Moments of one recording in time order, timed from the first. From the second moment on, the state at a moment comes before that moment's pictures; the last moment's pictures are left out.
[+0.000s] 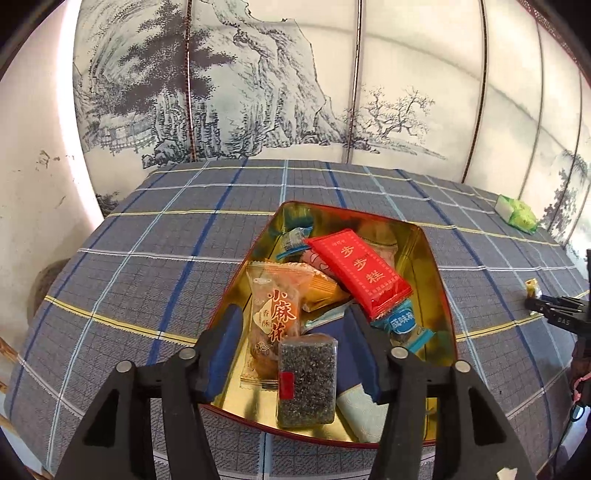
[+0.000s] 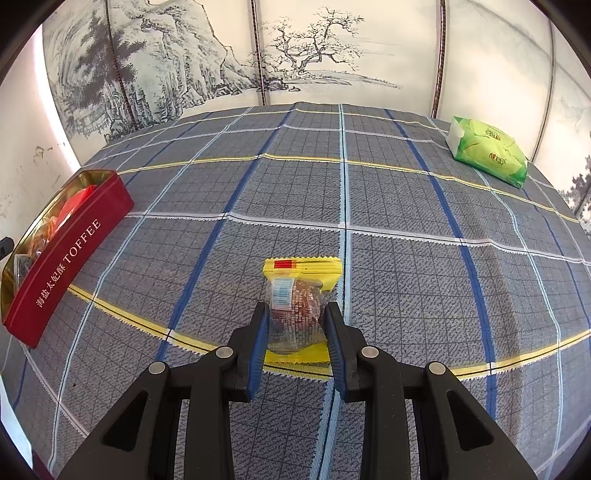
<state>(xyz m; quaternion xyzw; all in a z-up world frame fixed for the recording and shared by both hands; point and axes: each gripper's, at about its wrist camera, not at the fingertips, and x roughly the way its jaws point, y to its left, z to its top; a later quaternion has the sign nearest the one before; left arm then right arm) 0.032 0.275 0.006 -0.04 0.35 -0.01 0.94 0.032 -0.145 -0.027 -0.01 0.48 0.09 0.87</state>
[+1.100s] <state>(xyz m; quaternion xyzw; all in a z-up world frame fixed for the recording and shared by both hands) 0.027 0.314 -0.008 -0.09 0.28 0.08 0.95 0.019 -0.174 0.013 -0.02 0.46 0.15 0.87</state>
